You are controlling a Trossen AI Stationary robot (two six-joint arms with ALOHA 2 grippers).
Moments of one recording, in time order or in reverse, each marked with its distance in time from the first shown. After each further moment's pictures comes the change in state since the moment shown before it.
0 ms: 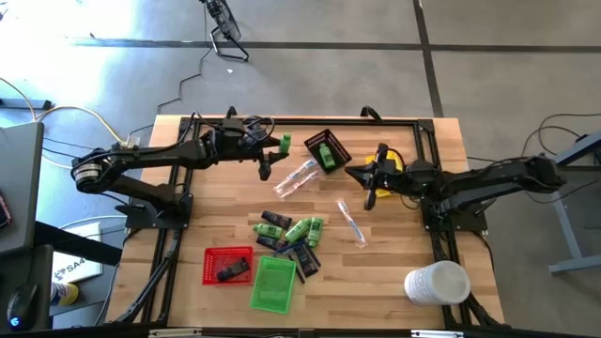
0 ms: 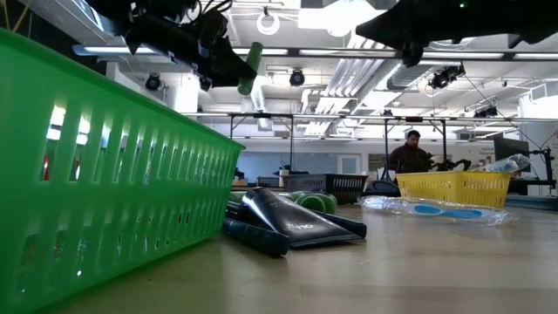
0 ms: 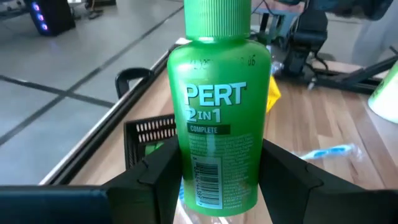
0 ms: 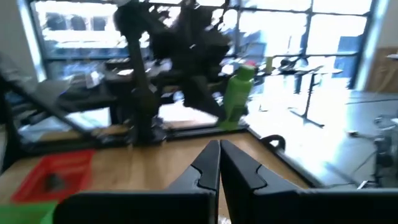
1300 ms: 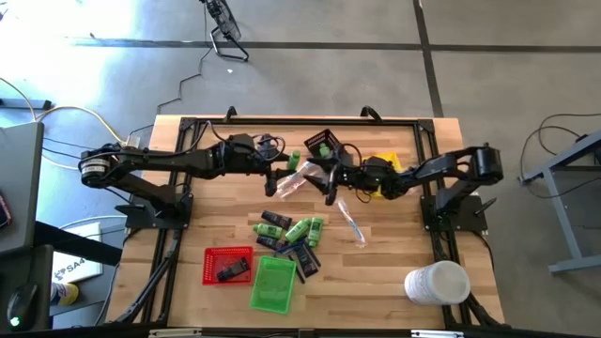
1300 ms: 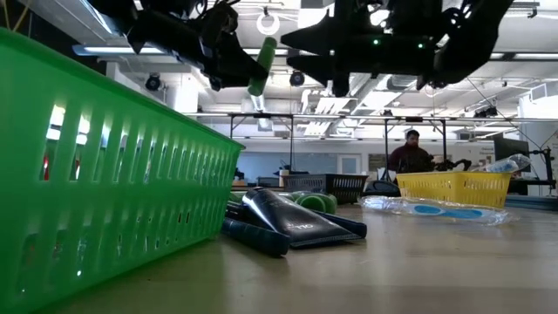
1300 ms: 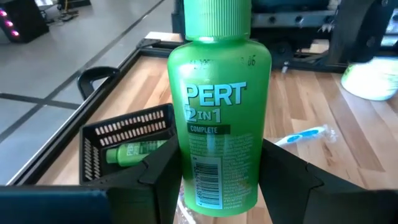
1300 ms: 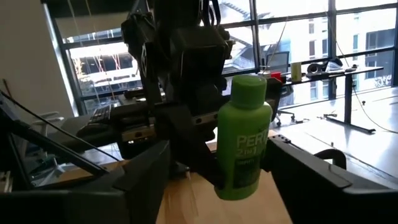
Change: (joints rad) left arm -0.151 0.069 0.001 0.050 -0.056 0.026; right arm -0.117 0.649 0.210 0.543 -0.218 0.153
